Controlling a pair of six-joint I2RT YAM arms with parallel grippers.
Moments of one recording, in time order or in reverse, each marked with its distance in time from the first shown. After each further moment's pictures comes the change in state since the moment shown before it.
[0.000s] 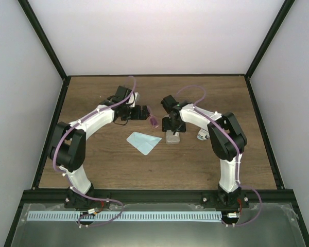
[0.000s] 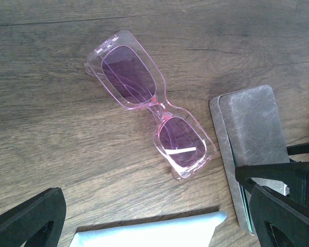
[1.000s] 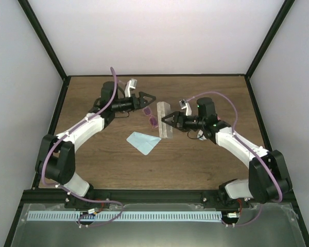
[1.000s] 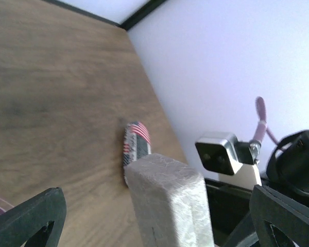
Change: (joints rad) left arm 0.047 -0.188 -0.137 0.561 0.463 -0.335; right arm -0.194 -0.619 -0.546 0.674 -0.791 0.144
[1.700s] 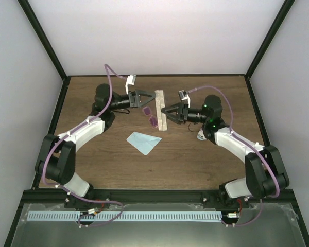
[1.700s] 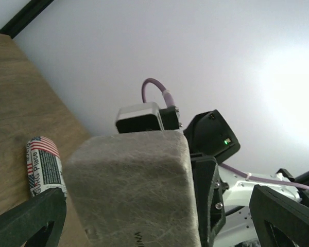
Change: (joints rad) left arm -0.002 0.000 -0.111 0.598 0.278 -0.364; right arm -0.034 0.035 -0.077 0.713 -0.338 0.436
